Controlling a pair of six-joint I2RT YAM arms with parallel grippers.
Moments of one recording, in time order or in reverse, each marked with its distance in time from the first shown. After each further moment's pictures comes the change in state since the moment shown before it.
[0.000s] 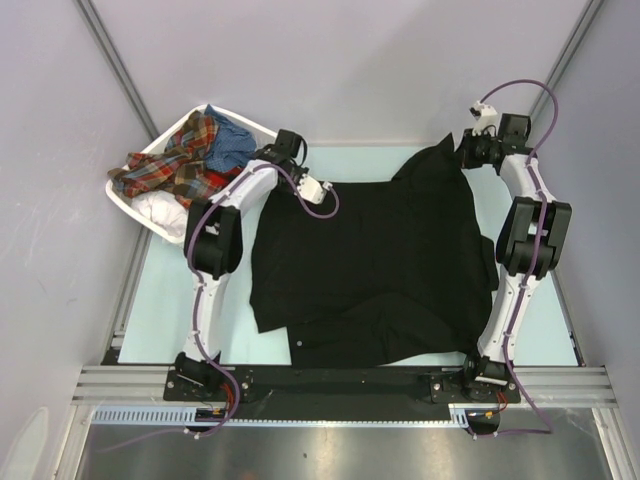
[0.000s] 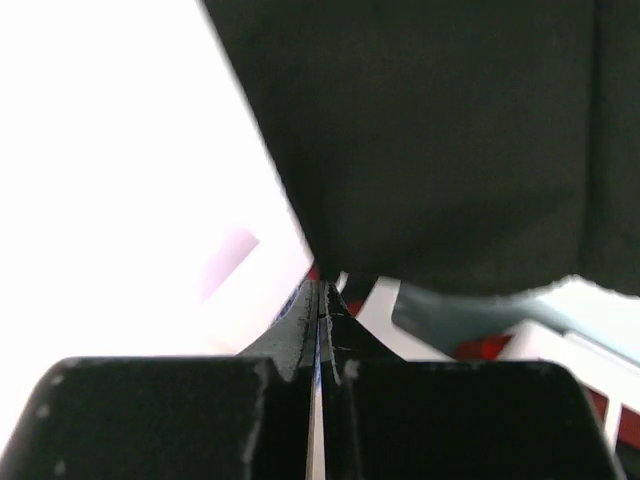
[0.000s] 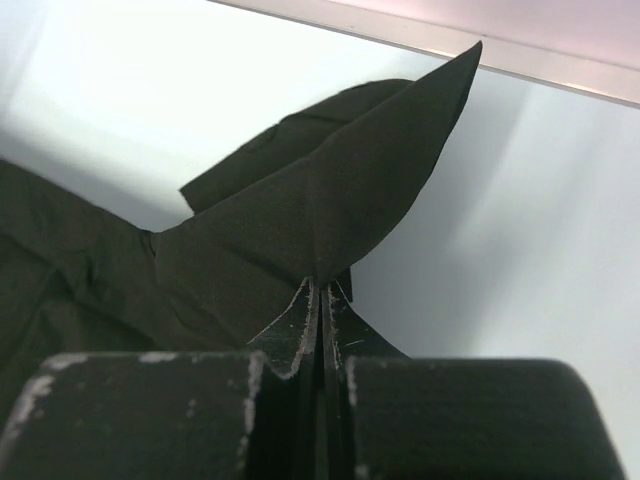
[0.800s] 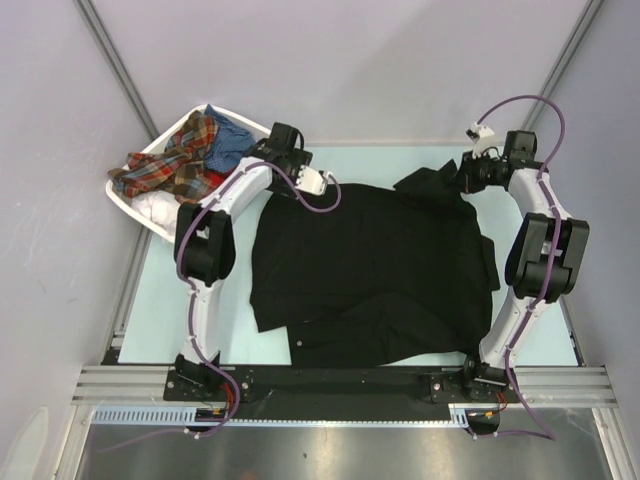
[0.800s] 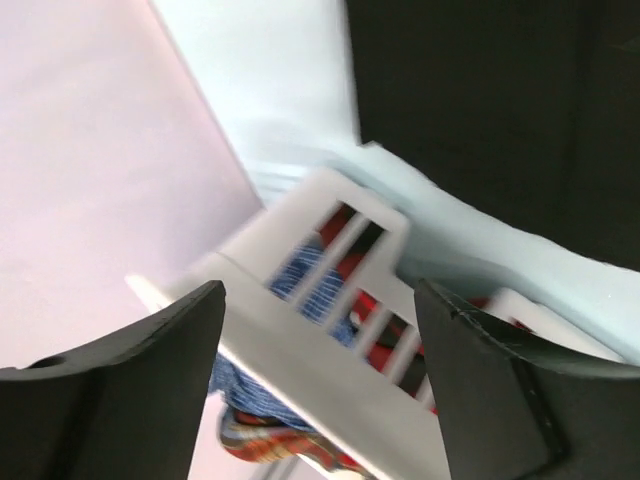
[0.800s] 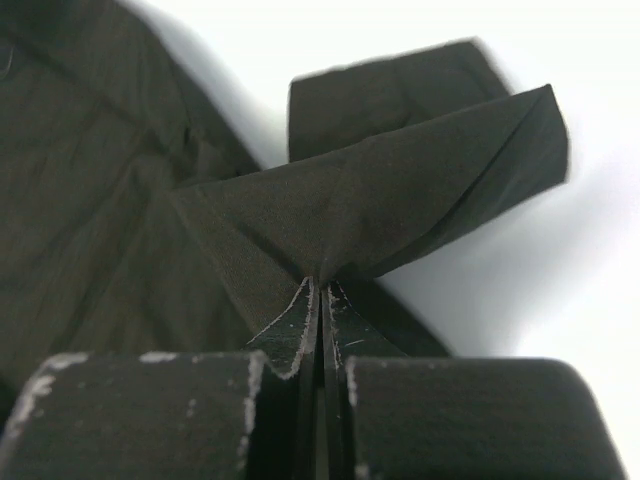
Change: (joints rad) left arm -0.009 -0.144 -0.098 0.004 0.028 -0.117; right arm -0.019 -0.263 -0.297 -0.130 -0.117 -0.164
